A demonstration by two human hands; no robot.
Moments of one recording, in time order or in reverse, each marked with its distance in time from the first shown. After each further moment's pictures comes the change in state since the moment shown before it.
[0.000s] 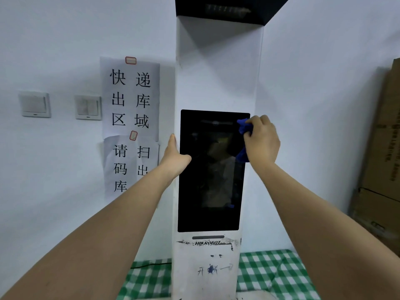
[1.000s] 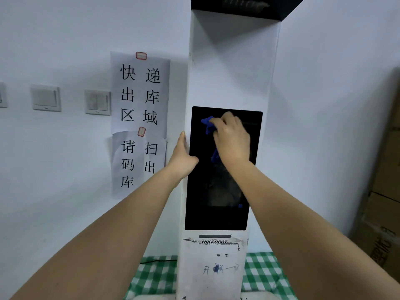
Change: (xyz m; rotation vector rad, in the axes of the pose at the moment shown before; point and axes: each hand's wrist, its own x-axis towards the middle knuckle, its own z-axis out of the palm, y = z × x) left_hand 0.010 -0.018 -0.006 -0.037 -0.033 0.056; right_hand -0.023 -0.075 0.033 -0.007 0.049 -0.387
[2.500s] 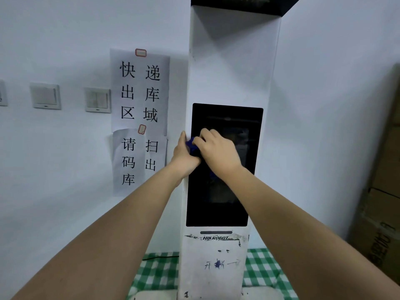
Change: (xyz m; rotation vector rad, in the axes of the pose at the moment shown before) left_hand -0.008 0.001 0.004 0.004 0.008 -0.026; right_hand -0.027 -0.016 0.009 -0.161 -0.170 -0.394
